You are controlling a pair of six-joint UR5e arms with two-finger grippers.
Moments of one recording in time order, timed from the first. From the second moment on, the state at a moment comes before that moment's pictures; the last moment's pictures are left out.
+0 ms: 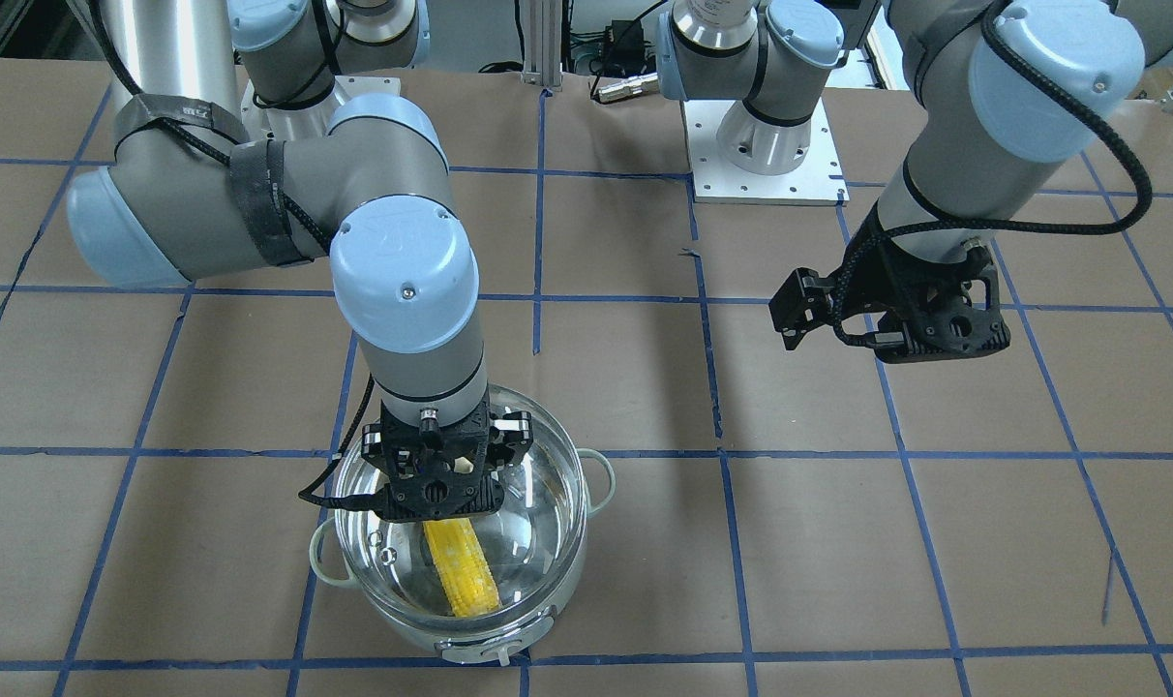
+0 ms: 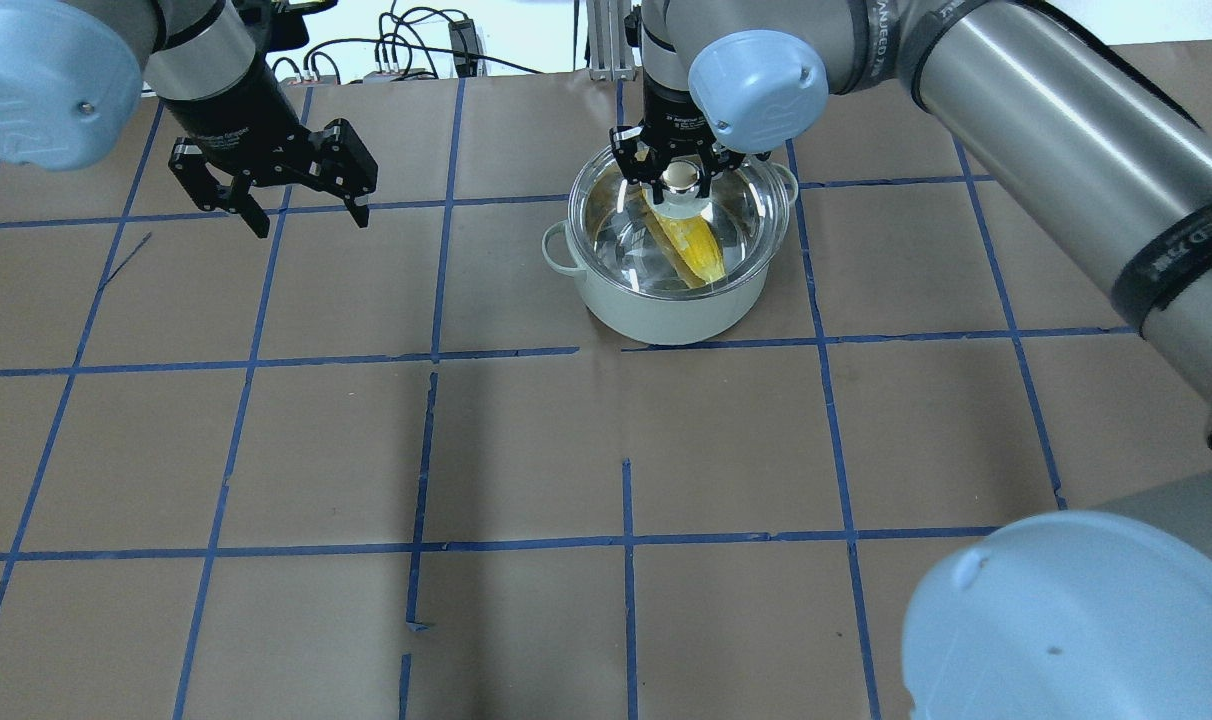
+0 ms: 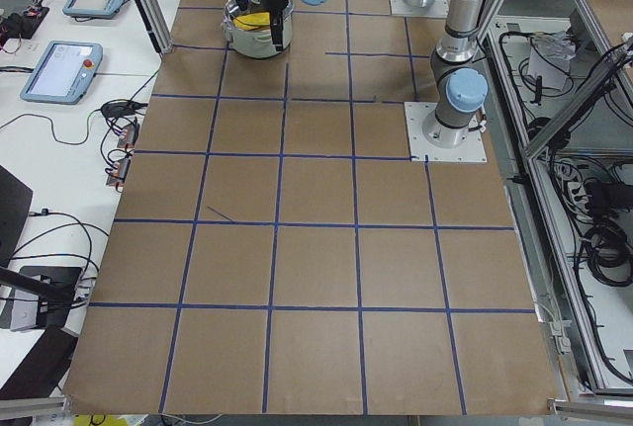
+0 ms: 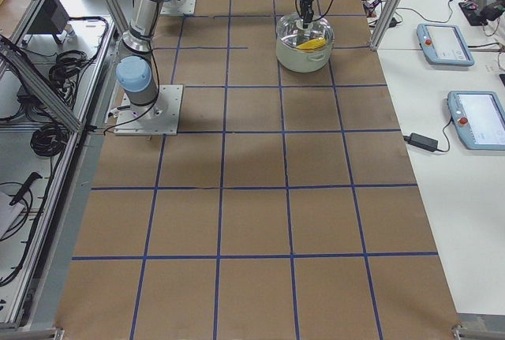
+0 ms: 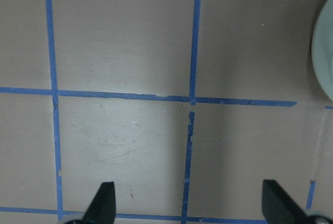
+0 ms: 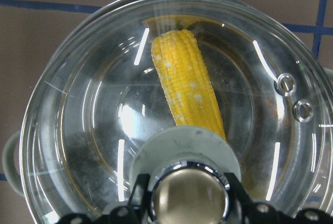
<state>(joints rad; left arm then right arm) -1.52 -1.73 -1.49 -1.54 1.59 -0.04 1.83 -1.06 1.26 -1.82 -1.59 0.16</state>
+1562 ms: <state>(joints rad) -1.53 -1.74 -1.50 -1.53 1.59 -0.04 1.84 -1.00 1.22 -1.85 -1.59 0.16</state>
